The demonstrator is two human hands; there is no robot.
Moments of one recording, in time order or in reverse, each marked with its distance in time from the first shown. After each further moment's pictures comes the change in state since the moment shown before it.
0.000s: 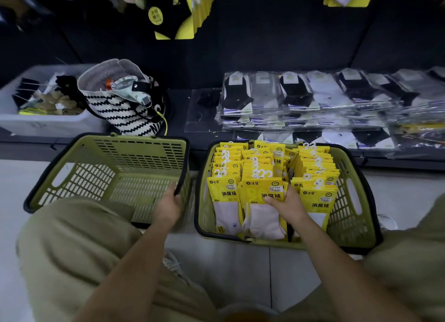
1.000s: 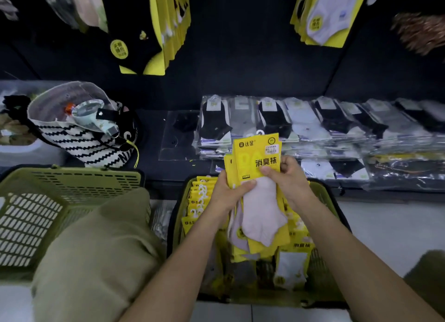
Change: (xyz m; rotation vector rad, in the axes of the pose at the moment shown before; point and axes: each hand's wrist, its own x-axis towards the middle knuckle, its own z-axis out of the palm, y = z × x) left_hand 0.004 0.223 0.032 -1.065 -0.420 0.209; right_hand 0.071 -0.131 -0.063 0.343 0.080 -0.136
